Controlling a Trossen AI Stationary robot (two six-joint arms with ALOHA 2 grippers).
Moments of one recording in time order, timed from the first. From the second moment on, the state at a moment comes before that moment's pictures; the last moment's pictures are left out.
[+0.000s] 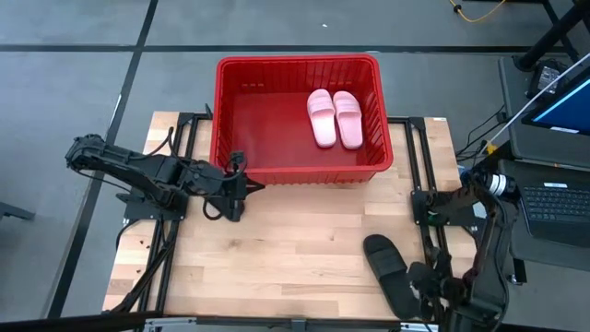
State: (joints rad) left arm -0.23 1.05 0.96 -0.41 -0.41 0.22; right arm 1.27 1.68 1.36 -1.37 0.34 1.77
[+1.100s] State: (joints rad) left arm -0.26 1.05 0.96 -0.41 -0.40 0.17; right arm 1.28 1.88 1.36 -1.39 0.35 1.87
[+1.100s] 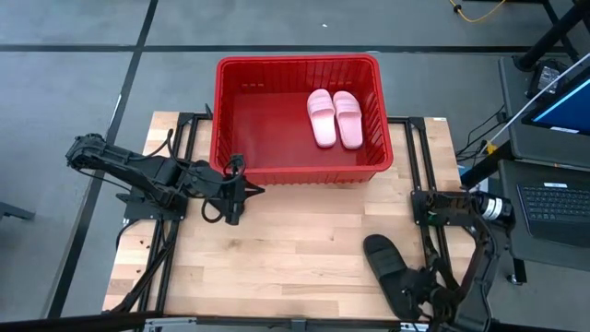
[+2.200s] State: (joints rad) left arm -0.26 1.05 0.96 -0.41 -0.40 0.17; right arm 1.21 1.92 1.28 -1.42 0.26 1.56
